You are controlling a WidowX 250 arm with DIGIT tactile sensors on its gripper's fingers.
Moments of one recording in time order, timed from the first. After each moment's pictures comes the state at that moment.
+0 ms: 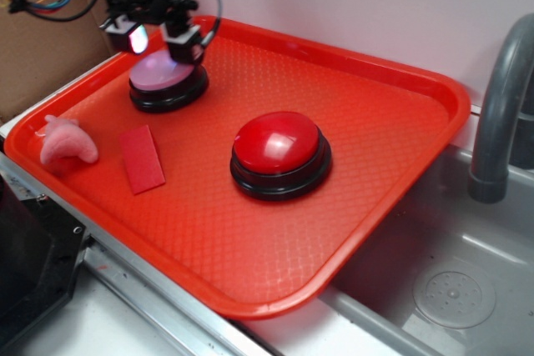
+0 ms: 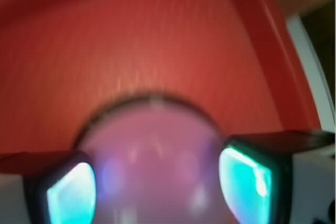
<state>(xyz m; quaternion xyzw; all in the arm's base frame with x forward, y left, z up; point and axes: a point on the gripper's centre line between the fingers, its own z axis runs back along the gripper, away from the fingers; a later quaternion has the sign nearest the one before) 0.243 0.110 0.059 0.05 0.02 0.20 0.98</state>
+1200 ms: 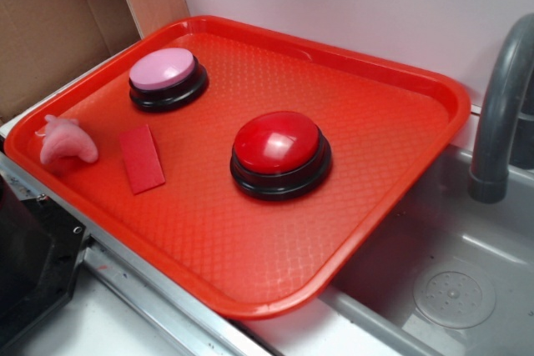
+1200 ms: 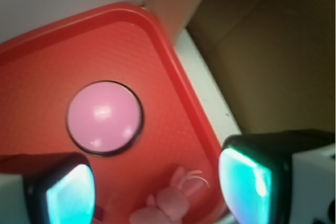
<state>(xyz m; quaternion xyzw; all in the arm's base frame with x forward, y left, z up) 0.211 0.115 0.167 0.11 -0.07 0.23 0.97</state>
